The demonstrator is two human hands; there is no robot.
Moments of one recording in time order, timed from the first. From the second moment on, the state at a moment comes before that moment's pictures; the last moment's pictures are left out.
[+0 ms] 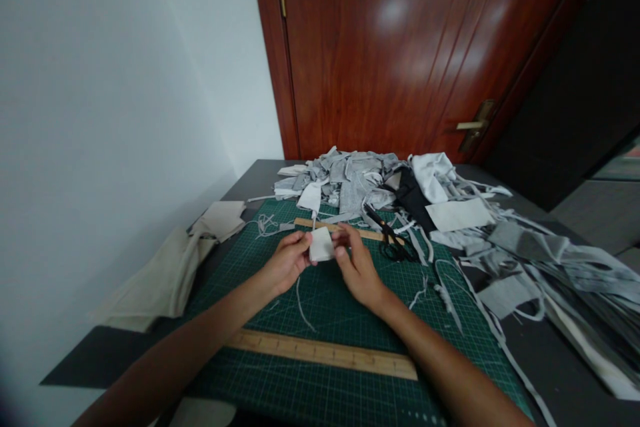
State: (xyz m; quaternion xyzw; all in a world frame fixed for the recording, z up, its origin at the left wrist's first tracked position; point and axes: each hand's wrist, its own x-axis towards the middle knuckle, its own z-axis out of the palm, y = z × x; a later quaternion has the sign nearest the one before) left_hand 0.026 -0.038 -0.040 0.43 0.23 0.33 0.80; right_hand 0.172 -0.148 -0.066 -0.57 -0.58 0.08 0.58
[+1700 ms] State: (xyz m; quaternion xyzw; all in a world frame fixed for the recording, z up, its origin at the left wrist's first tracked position) left_hand 0.024 -0.040 -0.039 0.66 0.16 0.36 0.64; right_hand 0.152 -0.149 -0.061 -0.60 -0.46 0.09 0.64
